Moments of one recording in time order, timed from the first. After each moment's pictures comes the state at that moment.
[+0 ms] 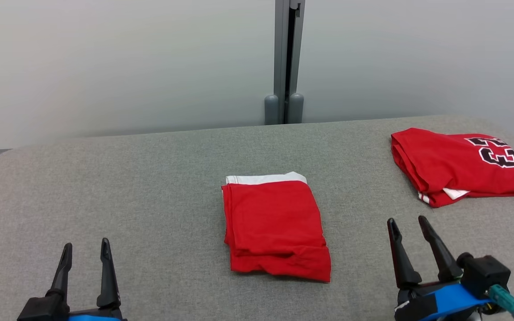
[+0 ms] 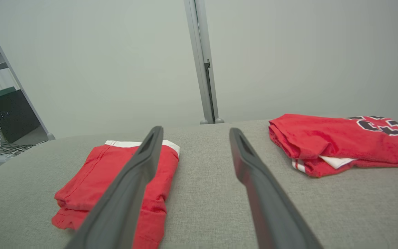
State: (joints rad) left arm 0.08 0.05 0.11 0.18 -0.11 -0.13 -0.26; right arm -0.05 -0.08 0.08 0.24 0.26 0.13 -0.26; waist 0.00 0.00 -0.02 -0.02
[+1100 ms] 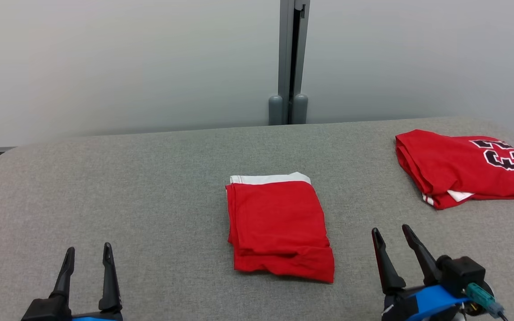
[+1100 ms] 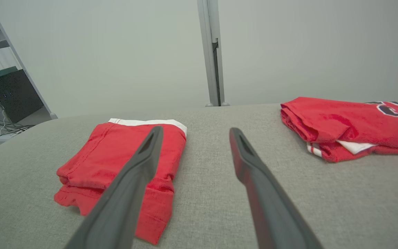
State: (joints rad) left arm 0.08 0.05 0.12 0.21 -0.10 -0.13 -0.26; right arm -0.05 -0.05 0.09 0.32 0.21 0.13 -0.26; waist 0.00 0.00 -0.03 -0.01
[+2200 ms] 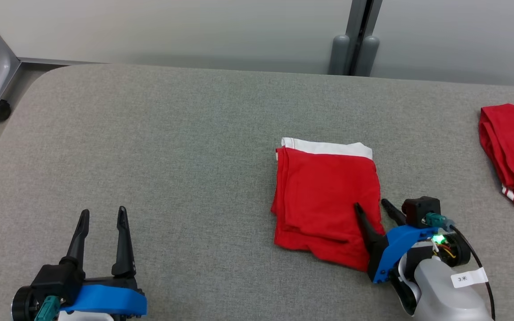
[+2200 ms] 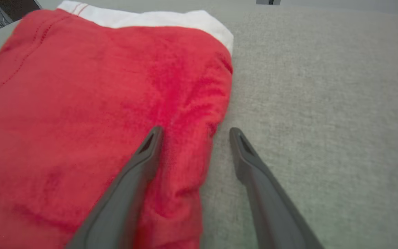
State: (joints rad) left arm -0.03 0.05 0.06 0.21 -0.13 -0.13 -0.26; right arm -0.57 -0.08 0.23 1.05 0.25 0.13 -0.26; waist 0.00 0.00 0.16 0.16
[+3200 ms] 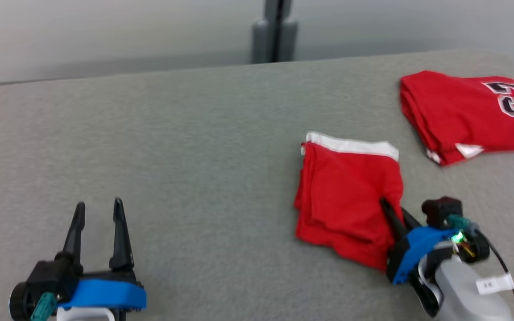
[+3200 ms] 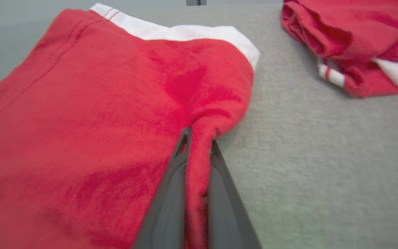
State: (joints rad) left arm -0.04 0.05 0.04 0.18 -0.17 -0.11 -0.26; right arm -0.51 -0.18 0.35 0.93 0.39 0.13 -0.26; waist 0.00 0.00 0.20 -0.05
